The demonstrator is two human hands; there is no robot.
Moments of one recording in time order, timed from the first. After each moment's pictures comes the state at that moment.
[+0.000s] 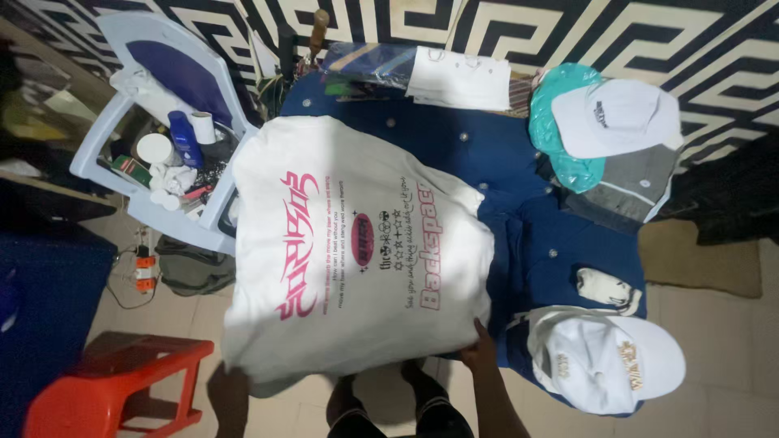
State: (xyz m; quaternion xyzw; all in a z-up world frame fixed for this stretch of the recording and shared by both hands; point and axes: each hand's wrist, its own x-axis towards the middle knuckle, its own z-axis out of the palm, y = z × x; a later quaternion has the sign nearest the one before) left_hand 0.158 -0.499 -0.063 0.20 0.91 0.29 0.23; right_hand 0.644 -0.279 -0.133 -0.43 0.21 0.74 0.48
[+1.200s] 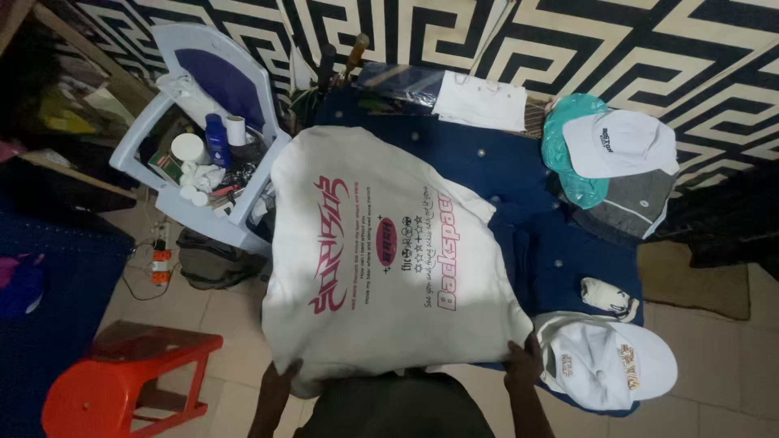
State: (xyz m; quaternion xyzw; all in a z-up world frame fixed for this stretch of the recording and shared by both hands) left_hand 0.193 -0.506 -0.042 0.09 0.78 0.36 0.50; right_hand 0.690 -0.308 -0.051 -0.70 -0.11 0.52 0.48
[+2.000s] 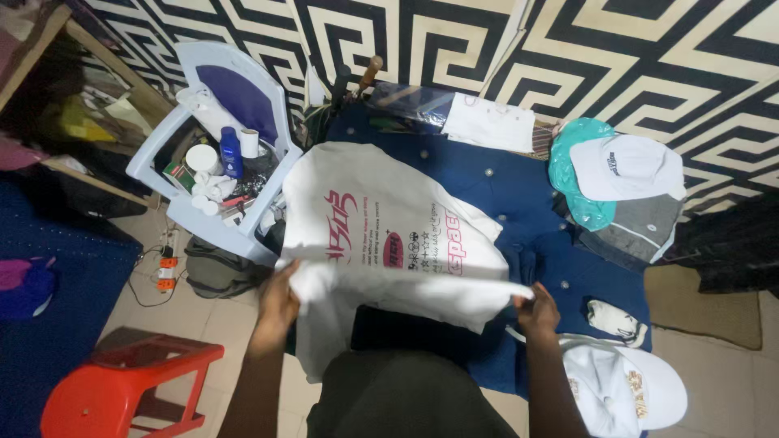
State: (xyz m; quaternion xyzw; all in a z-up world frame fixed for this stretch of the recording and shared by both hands) left_hand 0.137 -0.291 0.013 0.03 0.59 0.66 0.47; right_hand 0.672 -0.133 -0.052 -0.58 -0.03 0.59 0.56
